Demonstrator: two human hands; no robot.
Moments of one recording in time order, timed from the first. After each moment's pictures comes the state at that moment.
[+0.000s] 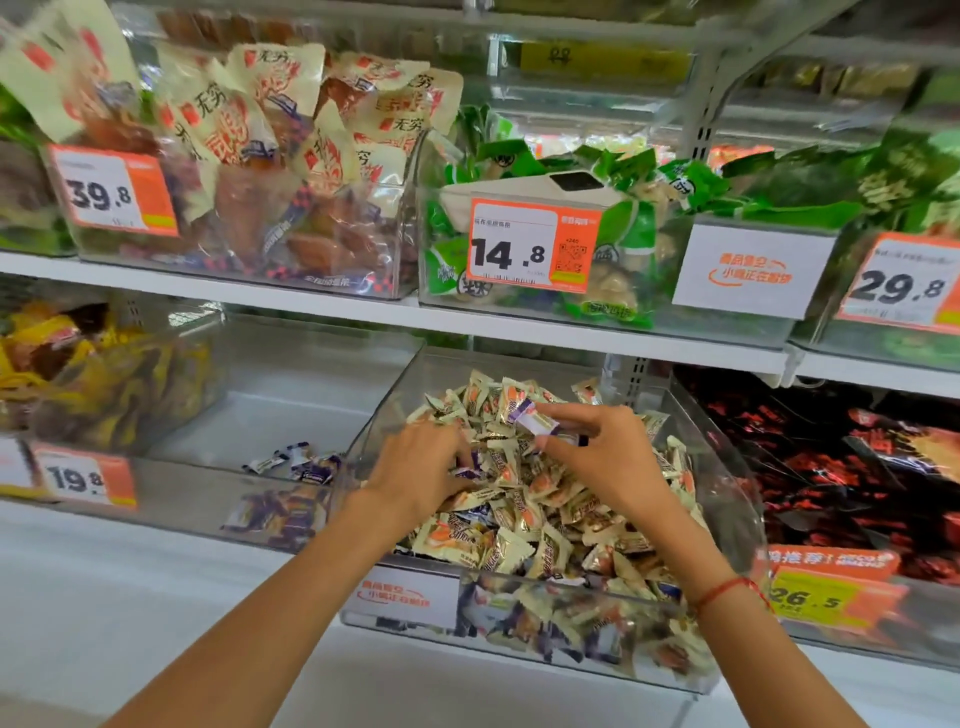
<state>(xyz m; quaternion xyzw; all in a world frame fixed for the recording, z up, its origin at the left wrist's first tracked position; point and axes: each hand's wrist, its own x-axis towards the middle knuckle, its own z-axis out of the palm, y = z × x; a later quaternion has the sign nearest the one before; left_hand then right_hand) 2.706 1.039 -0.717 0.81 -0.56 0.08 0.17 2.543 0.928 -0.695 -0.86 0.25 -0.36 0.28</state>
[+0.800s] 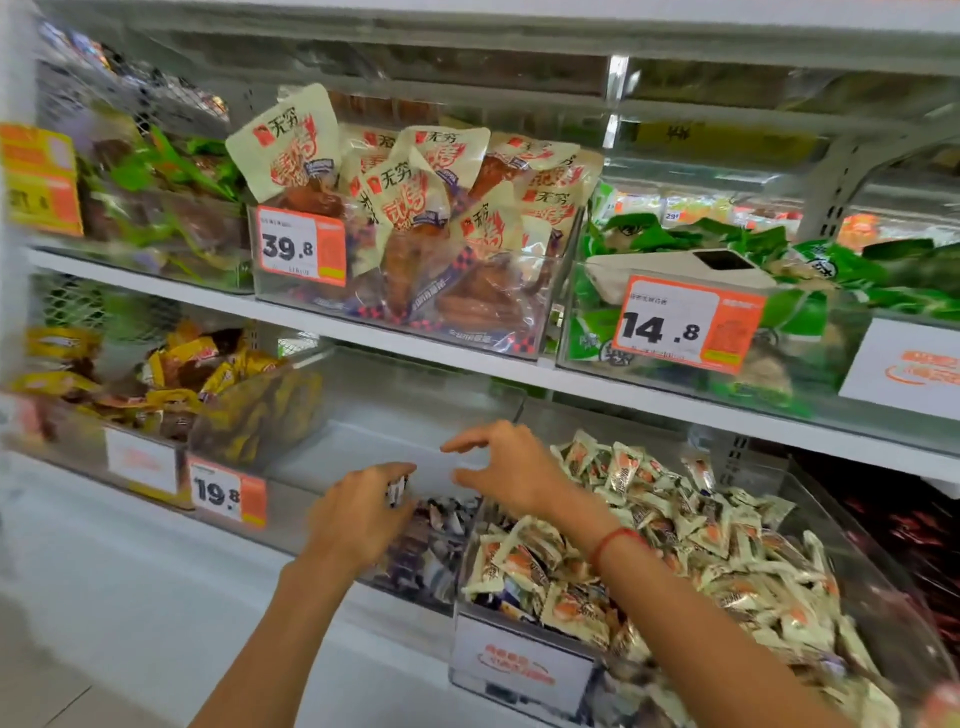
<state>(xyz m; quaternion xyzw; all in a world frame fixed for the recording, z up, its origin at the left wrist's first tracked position) 2.805 1.141 -0.739 0.89 -0.34 0.04 0.31 2.707 0.997 -0.678 -0.97 0.11 -0.17 0.17</state>
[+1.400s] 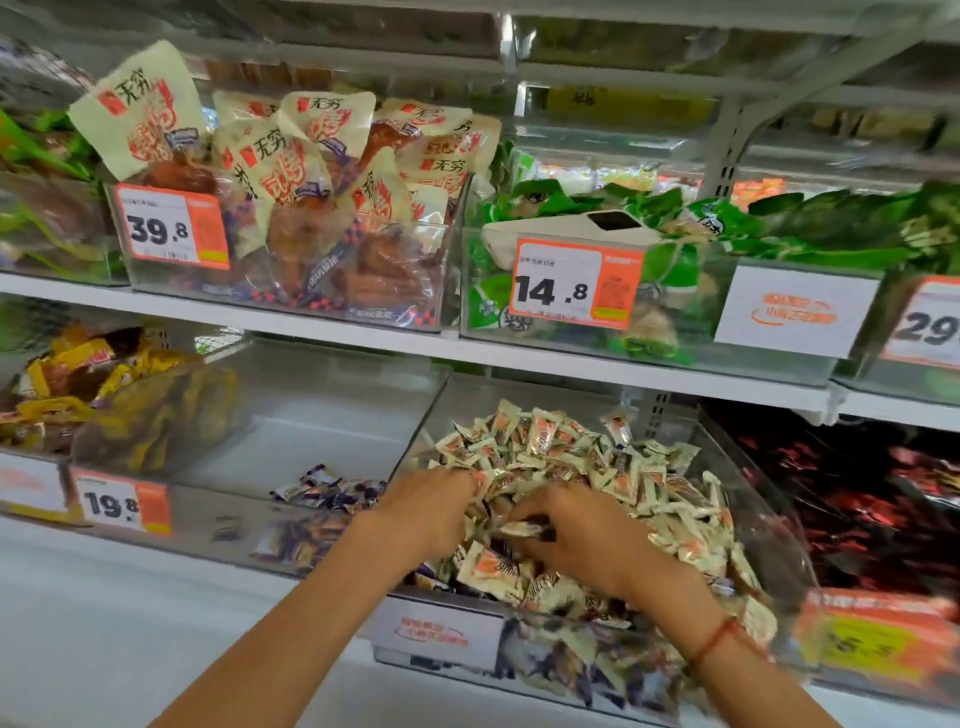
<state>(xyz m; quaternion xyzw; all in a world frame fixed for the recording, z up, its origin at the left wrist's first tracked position) 2.708 1.067 -0.701 0.82 -0.57 0.02 0.02 2.570 0.953 -0.717 -0.98 0.16 -0.12 0.03</state>
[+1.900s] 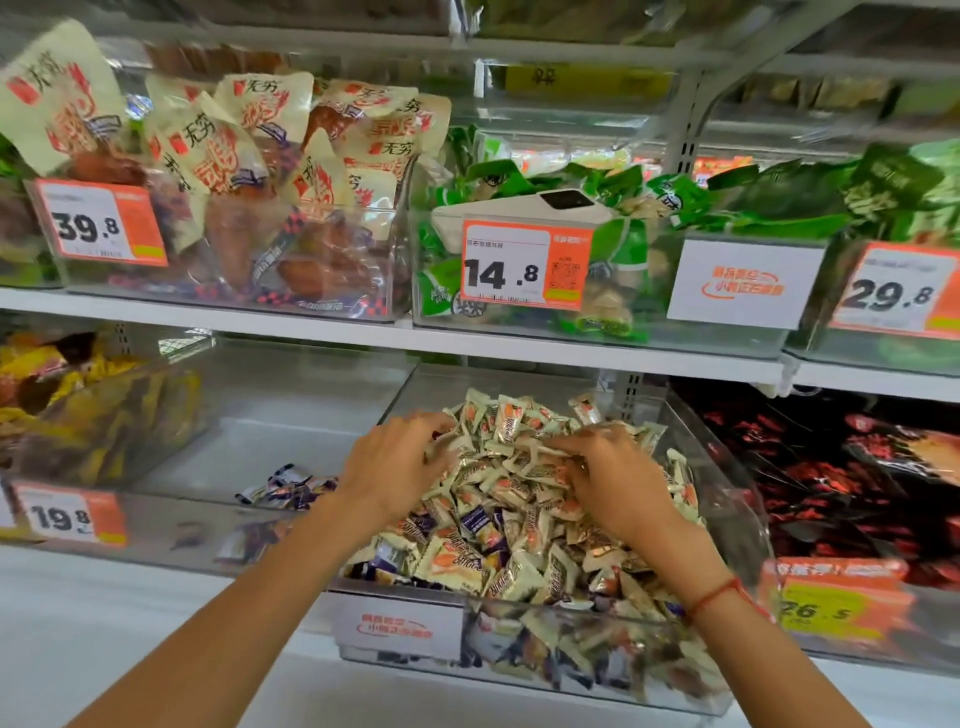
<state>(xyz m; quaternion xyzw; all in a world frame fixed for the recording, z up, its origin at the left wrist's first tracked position) 2.726 1.043 -0.702 0.79 -0.56 0.09 0.26 2.542 0.914 -0.706 -0.91 0.33 -0.23 0.00</state>
